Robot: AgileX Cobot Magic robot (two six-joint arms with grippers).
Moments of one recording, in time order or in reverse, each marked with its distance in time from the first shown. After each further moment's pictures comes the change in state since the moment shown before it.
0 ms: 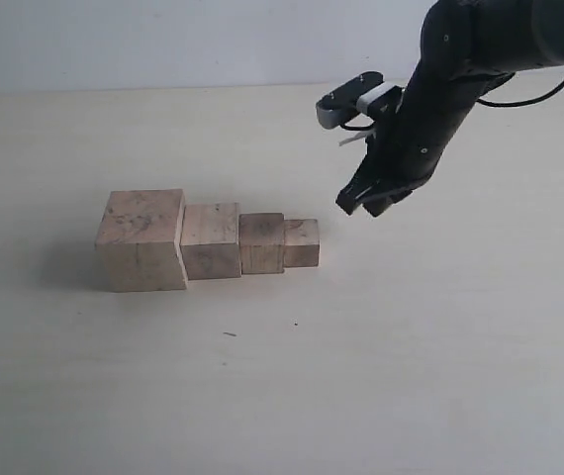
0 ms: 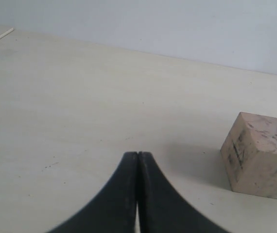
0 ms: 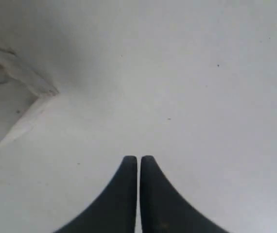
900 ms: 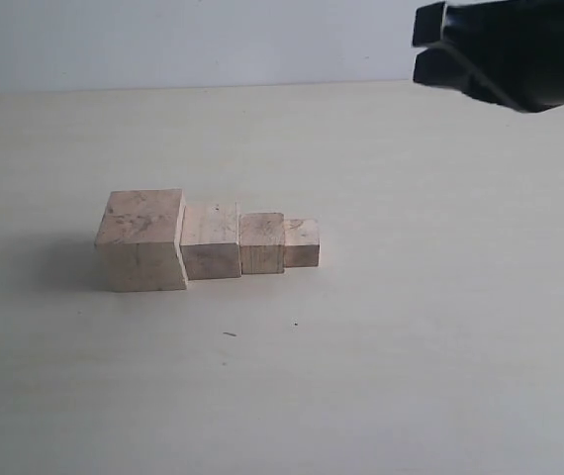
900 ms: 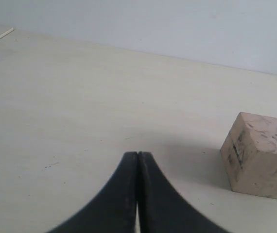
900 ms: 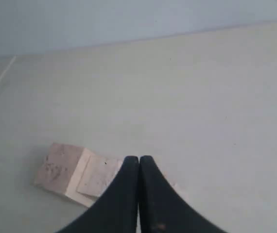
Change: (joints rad) left arm 0.000 0.000 0.000 0.000 0.000 0.000; right arm 0.000 -0.849 0.567 0.648 -0.446 0.058
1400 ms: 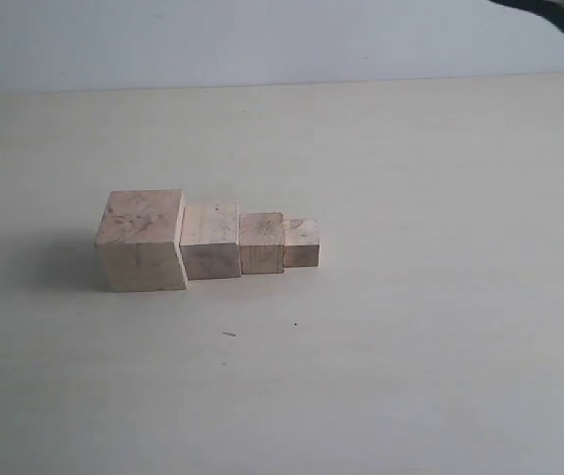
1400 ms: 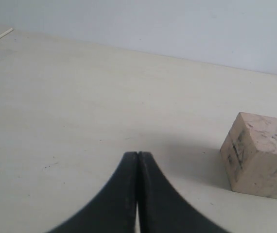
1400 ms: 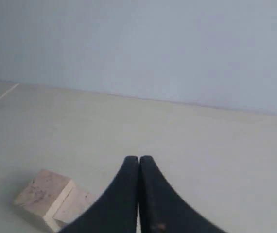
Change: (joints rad) left arm 0.000 0.000 0.000 0.000 0.000 0.000; right arm -0.025 -0.233 0.011 -0.175 -0.015 -0.042
